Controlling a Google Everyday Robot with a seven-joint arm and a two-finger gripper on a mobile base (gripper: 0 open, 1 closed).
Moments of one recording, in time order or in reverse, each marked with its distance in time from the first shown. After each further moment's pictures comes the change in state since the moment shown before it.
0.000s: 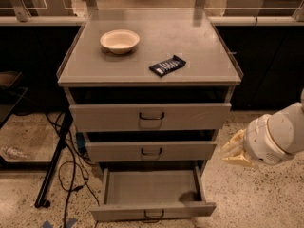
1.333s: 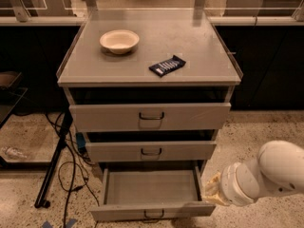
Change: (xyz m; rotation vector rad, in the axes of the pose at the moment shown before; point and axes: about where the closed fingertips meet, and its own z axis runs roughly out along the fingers) arm 0.047 0.056 0.134 -0.073 -0.010 0.086
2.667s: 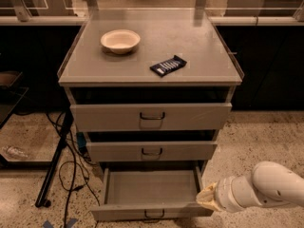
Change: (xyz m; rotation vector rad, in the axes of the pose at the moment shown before) arm 0.049 -0.019 0.096 -0.032 -0.136 0.014
